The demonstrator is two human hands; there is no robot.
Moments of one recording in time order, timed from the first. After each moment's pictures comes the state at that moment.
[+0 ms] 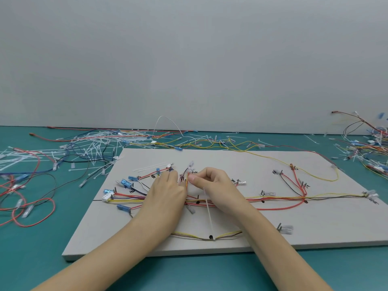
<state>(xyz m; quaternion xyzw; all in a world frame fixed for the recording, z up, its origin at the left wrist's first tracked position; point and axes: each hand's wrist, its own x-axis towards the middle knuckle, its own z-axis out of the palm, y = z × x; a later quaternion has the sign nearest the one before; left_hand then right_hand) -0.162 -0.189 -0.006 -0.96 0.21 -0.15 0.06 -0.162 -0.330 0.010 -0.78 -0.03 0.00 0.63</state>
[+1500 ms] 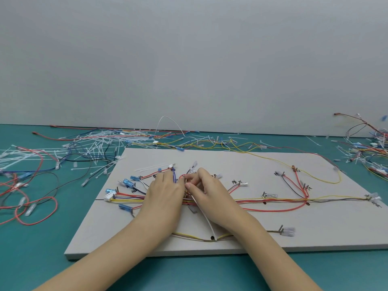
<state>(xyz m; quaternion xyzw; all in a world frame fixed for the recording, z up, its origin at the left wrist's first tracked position) -0.160 -0.188 -0.010 -0.98 0.15 -0.14 0.01 -0.161 -0.324 -0.009 -0.87 -0.14 -0.06 0.47</state>
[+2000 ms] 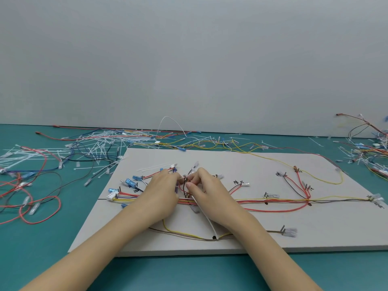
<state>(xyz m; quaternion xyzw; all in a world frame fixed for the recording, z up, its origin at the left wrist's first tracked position) -0.137 -0.172 0.000 -0.97 0.14 -0.01 -0.21 -0.157 -0.319 -0.008 -0.89 -0.13 -0.06 0.44</state>
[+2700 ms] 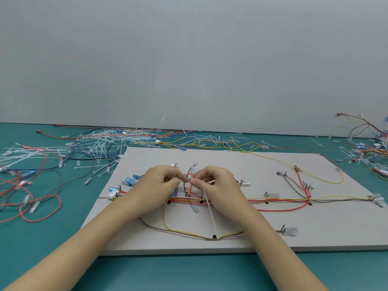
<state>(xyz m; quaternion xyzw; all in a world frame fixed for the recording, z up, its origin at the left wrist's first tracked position) -0.139 -0.153 0.011 -0.88 0.20 -0.02 -0.42 -0.157 -0.333 0.002 -0.85 -0.09 -0.10 0.51</state>
